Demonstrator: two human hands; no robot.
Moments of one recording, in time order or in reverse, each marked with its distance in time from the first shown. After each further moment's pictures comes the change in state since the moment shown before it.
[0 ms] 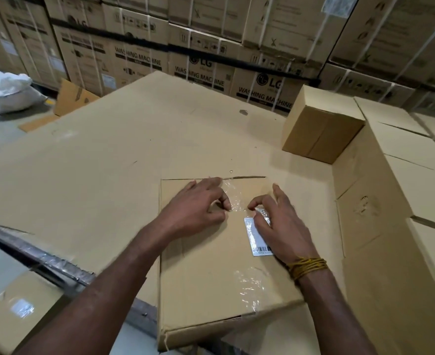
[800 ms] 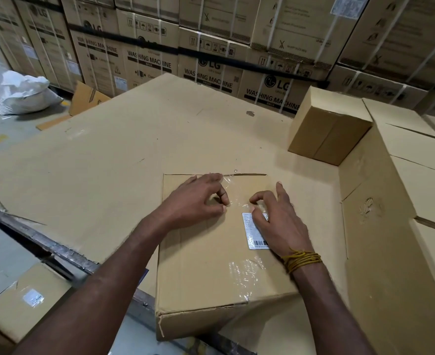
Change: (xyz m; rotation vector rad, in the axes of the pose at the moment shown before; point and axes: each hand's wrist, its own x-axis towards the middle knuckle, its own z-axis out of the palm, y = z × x) left_hand -0.002 0.004 -0.002 -0.028 0.016 -0.029; right_hand 0.000 0.000 -0.002 -0.004 -0.025 0.046
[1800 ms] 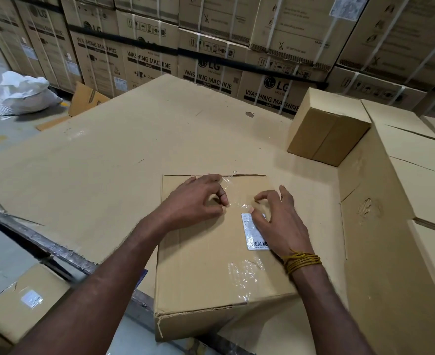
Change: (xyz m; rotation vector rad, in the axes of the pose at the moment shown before) left_hand 0.000 0.001 -0.001 -0.001 0.002 0.003; right_hand -0.001 0.003 0.001 0.061 0.043 0.049
